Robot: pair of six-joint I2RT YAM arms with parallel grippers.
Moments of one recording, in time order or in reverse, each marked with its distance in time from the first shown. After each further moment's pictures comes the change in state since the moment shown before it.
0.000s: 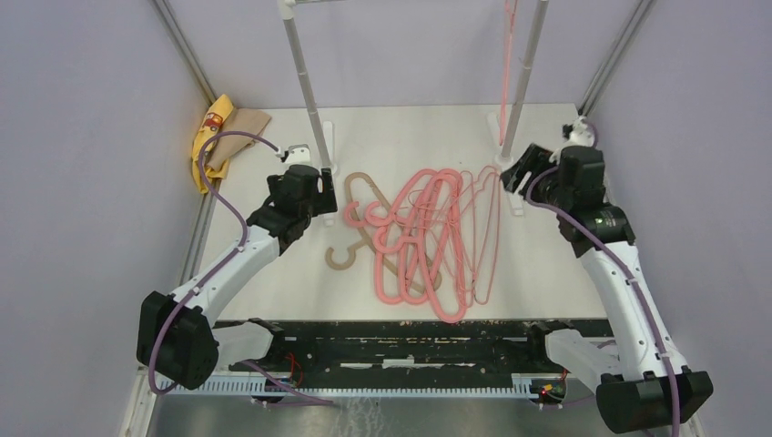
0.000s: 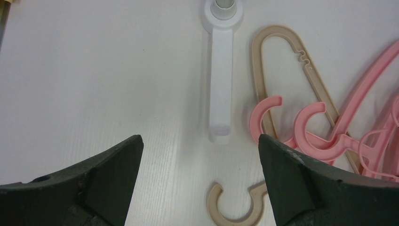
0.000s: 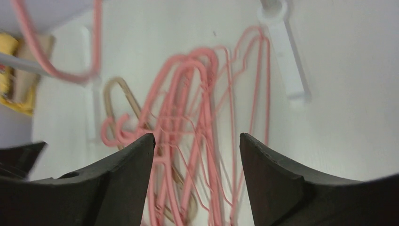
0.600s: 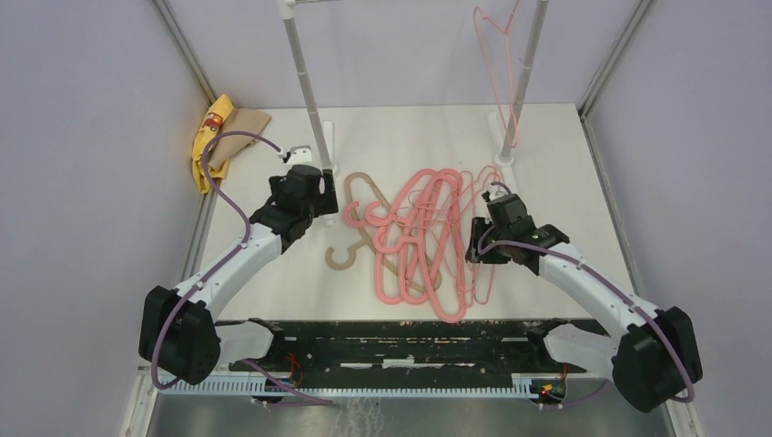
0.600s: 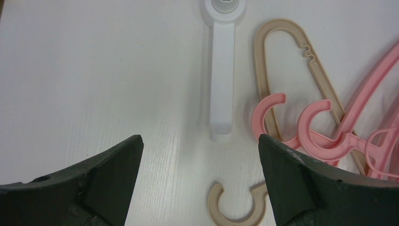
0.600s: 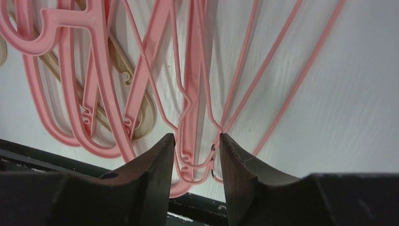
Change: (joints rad) left arm 0.000 0.027 0.000 0.000 0.000 -0.005; right arm 0.338 0.052 -0.467 -0.056 -0.005 -0.054
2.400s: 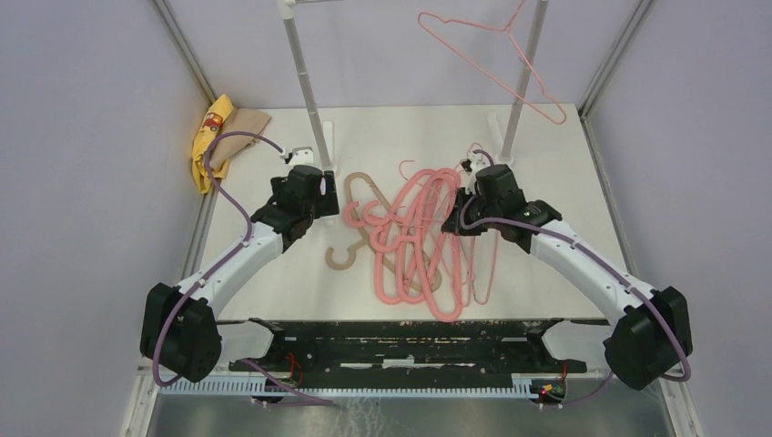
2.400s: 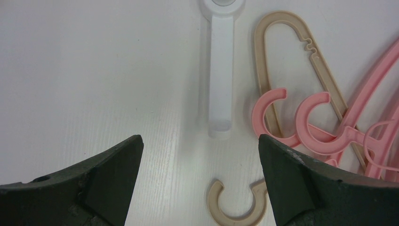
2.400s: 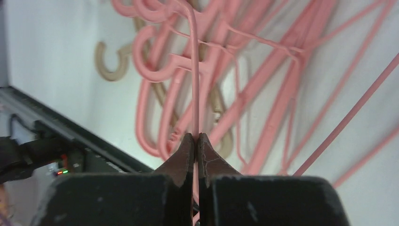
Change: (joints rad) left arm 0.000 0.014 0.000 -0.008 0.013 0.000; right arm 0.057 0.166 0.203 0.125 -0.116 -0.010
